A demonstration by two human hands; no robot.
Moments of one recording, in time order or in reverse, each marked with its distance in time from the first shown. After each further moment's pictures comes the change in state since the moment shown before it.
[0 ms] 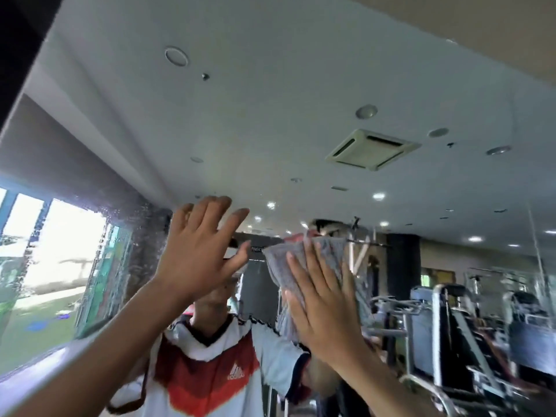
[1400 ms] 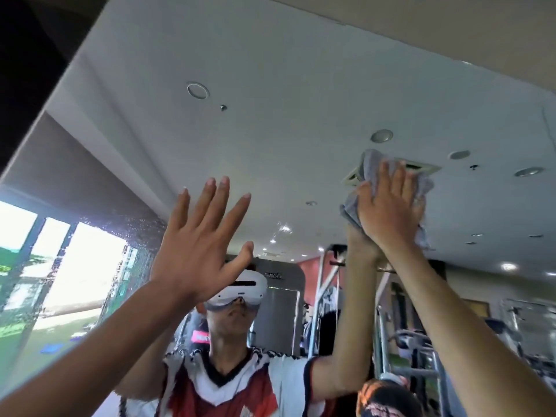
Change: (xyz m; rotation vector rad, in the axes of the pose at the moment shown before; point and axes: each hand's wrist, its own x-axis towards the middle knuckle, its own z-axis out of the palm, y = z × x) left_hand 0.046 -0.028 0.009 0.092 -0.119 -0.066; right_hand 0.197 0.104 -0.022 0.062 0.066 0.559
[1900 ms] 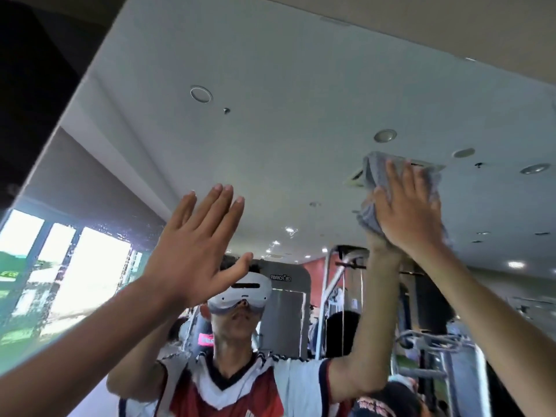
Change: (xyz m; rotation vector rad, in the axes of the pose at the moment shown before) left_hand -0.009 -0.032 -0.011 0.038 -0.026 0.107; right_hand 0.003 0.016 -0.004 -0.085 -0.103 -0.157
